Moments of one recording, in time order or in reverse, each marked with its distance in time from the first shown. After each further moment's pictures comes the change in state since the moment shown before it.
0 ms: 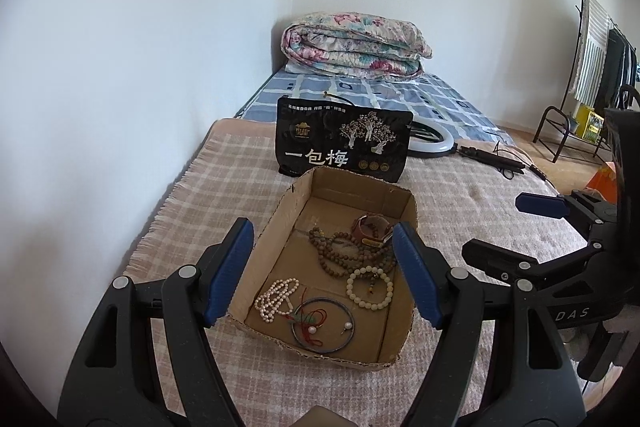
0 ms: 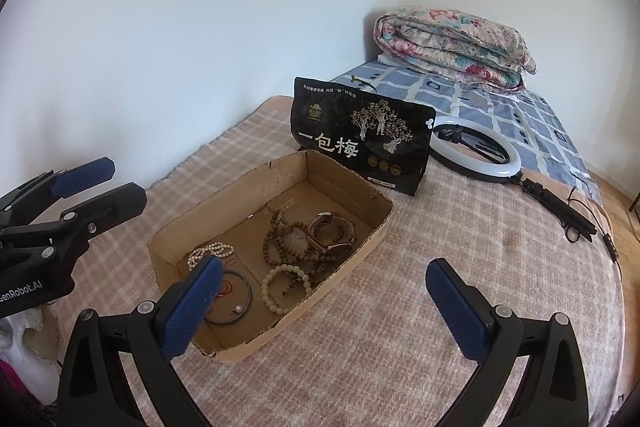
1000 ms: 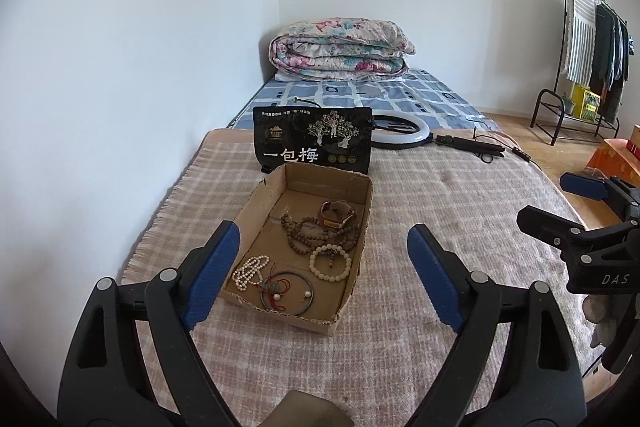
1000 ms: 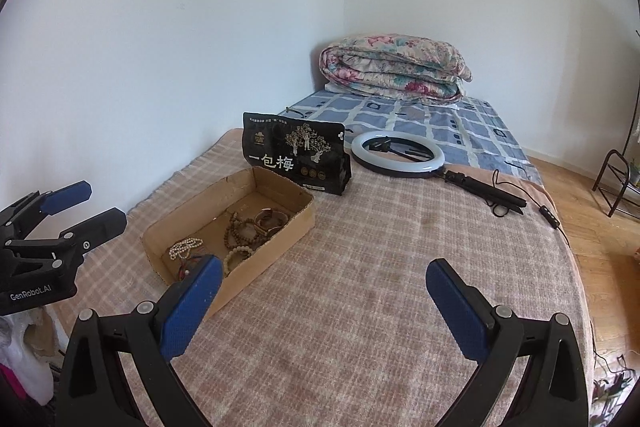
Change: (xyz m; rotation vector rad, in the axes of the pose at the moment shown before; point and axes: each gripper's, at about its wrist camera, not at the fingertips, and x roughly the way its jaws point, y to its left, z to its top) left arm -0.057 -0.074 -0.020 0.080 -0.016 0.037; right arm -0.109 -0.051 -0.050 0.091 -0.109 -0.126
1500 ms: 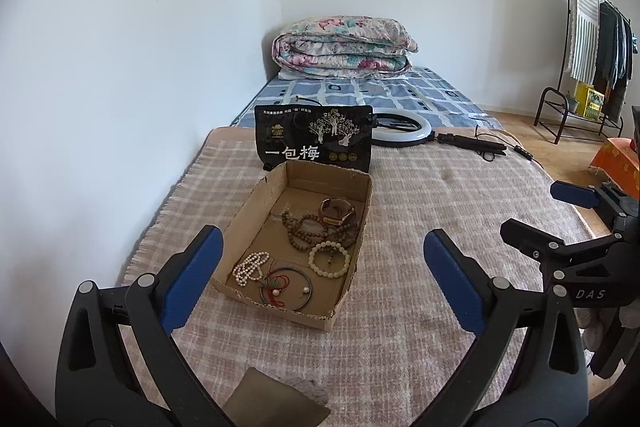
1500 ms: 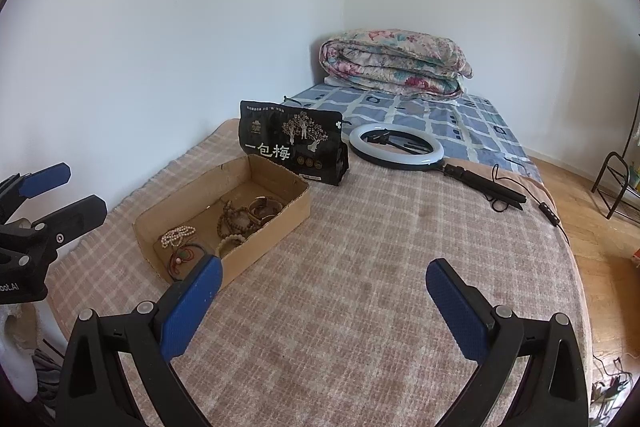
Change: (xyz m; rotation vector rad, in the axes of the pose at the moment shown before) left arm -0.005 -0.007 -0.001 0.000 0.007 0.017; right arm 0.011 -0.002 -0.009 -0.018 0.017 0.002
